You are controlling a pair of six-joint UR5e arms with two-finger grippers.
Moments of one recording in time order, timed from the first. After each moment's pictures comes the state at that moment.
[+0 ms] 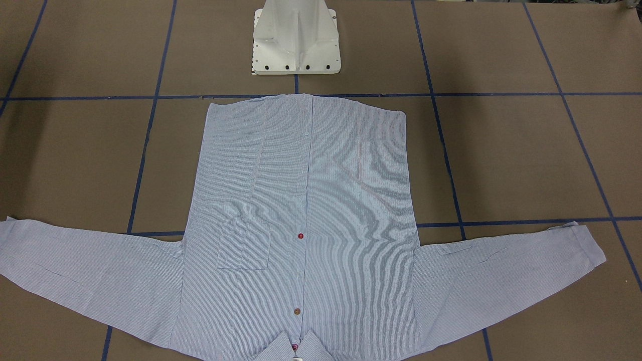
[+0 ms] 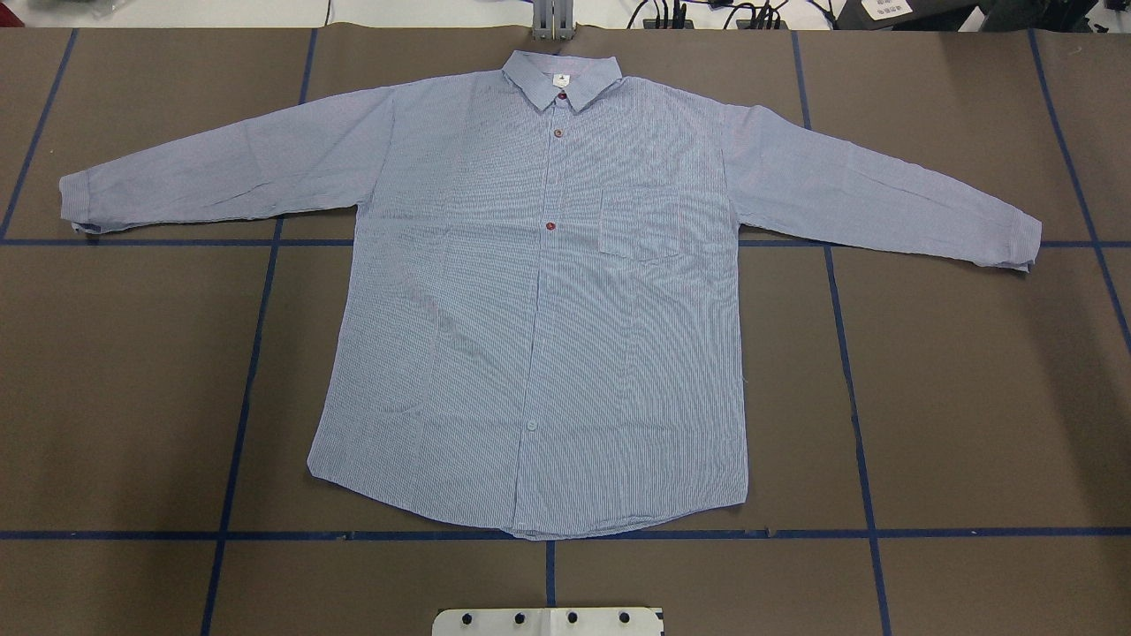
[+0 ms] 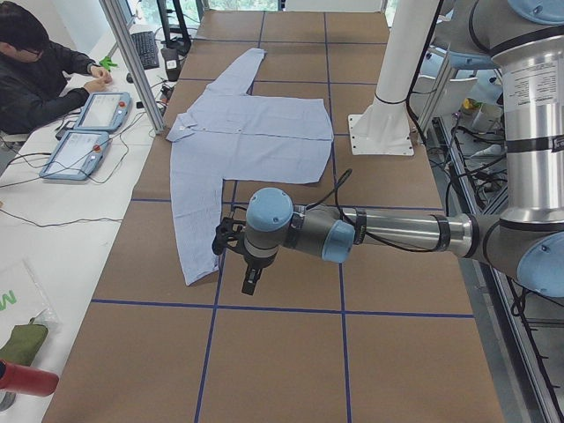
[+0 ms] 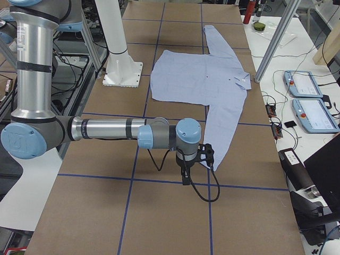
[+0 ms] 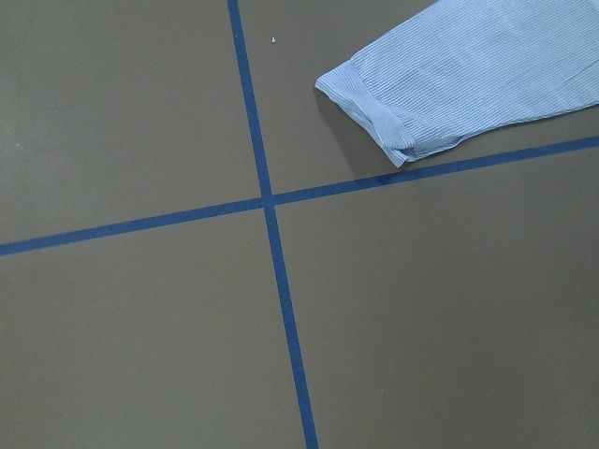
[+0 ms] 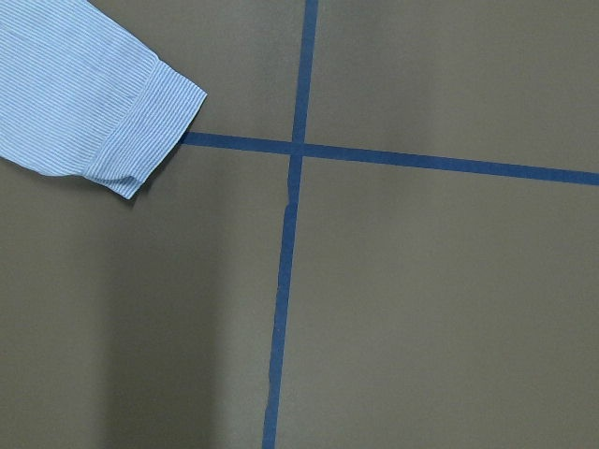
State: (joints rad) left arm -1.57 -1.40 -1.80 -1.82 -2.40 0.00; right arm 1.55 -1.67 1.72 -1.57 2.29 -0.04
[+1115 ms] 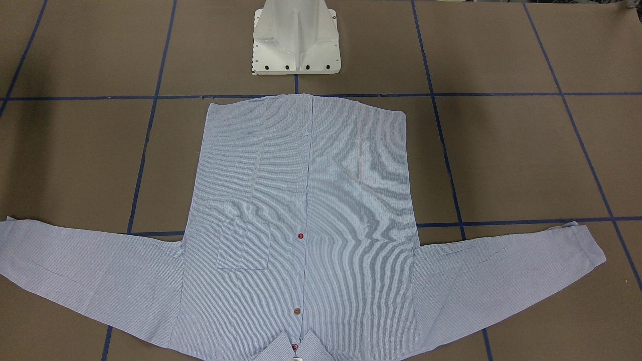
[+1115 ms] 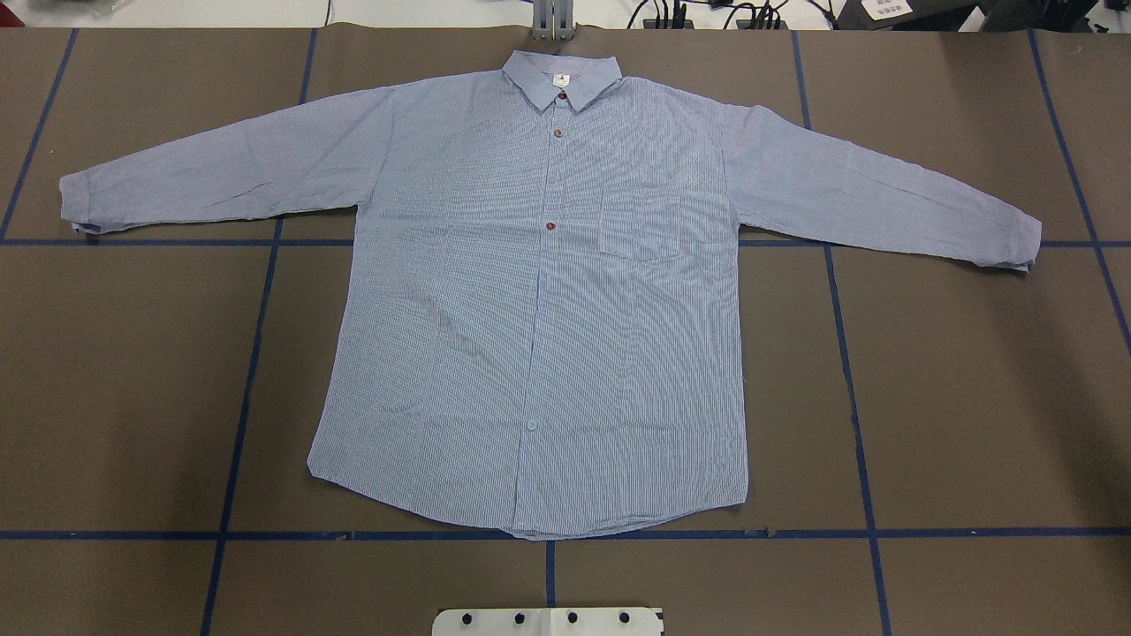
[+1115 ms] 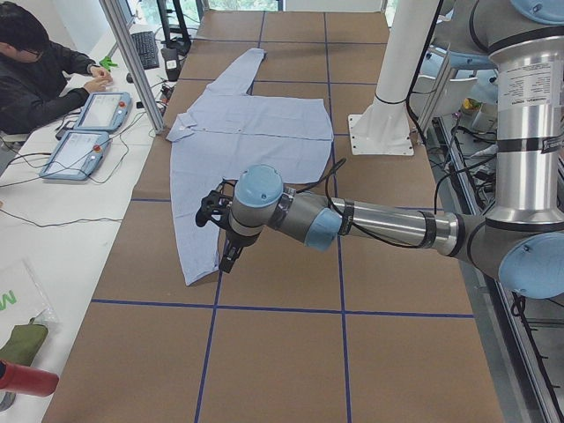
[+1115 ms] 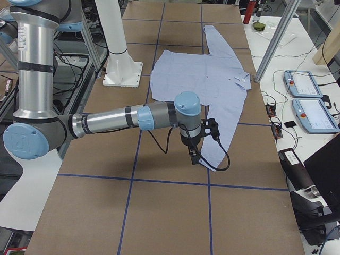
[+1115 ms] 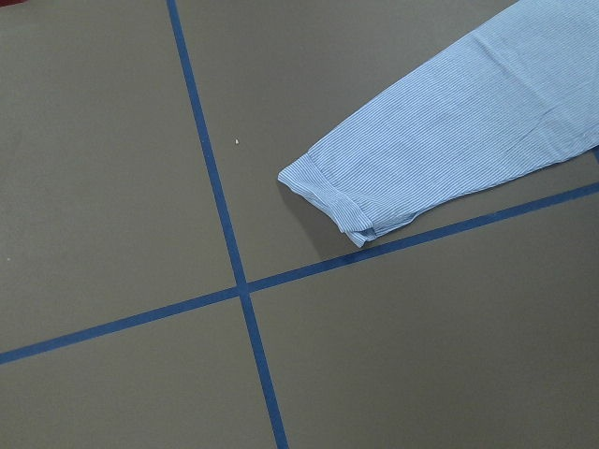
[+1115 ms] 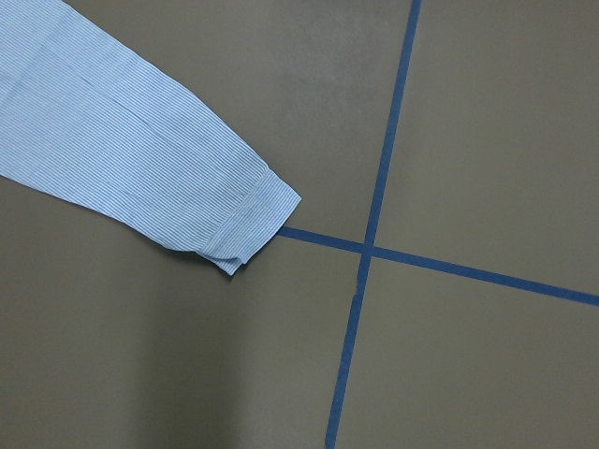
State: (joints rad) left arm -1.59 -1.49 -1.80 -1.89 -2.40 -0.01; right arm 1.55 -1.65 1.89 -1.57 2.29 -0.04
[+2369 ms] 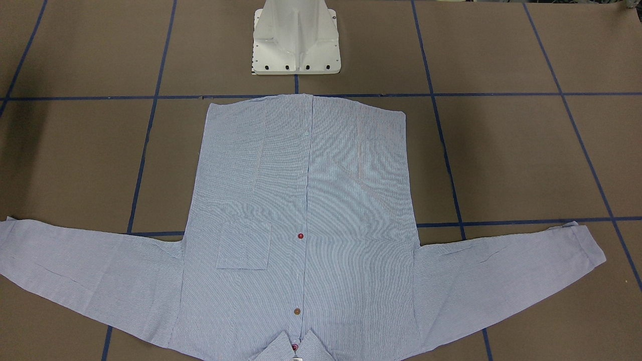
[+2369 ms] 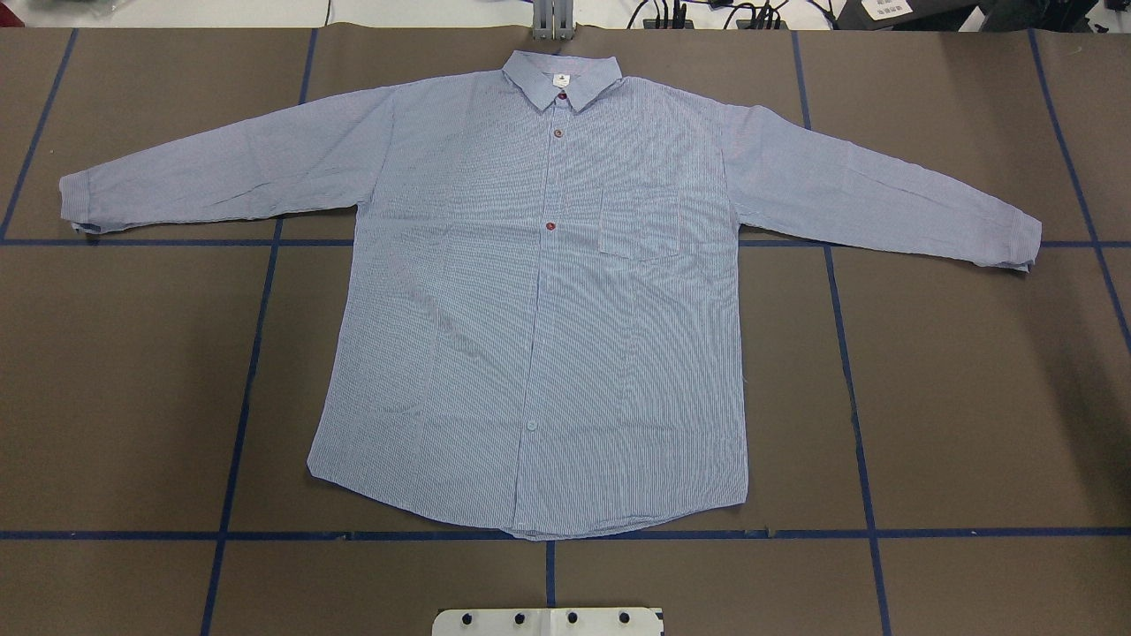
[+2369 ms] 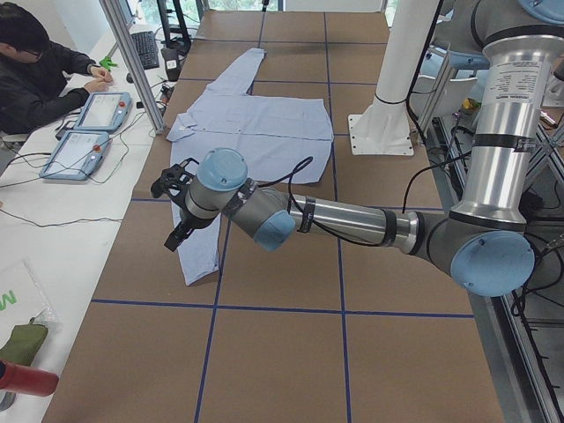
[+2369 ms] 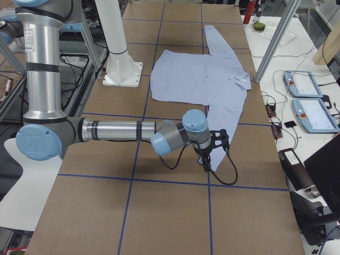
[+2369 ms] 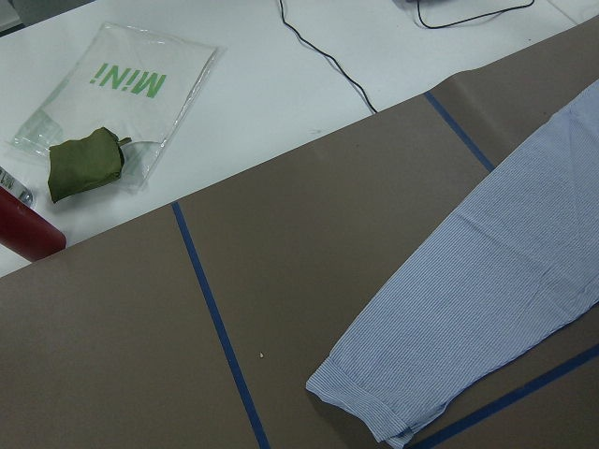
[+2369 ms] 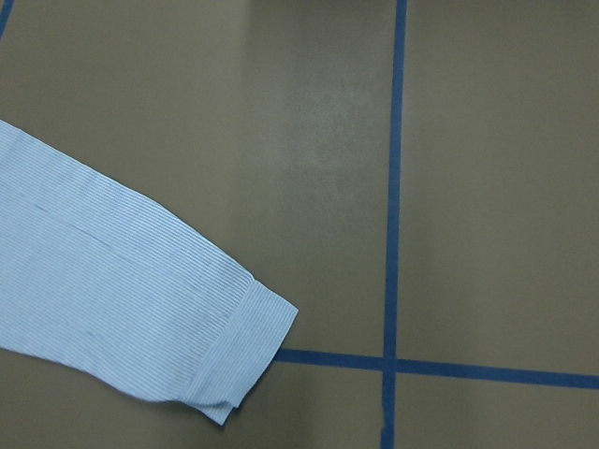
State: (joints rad) left arm -1.61 -1.68 -1.62 -2.13 -2.38 -0.03; right arm 1.44 -1.58 1.55 -0.99 2.27 0.41
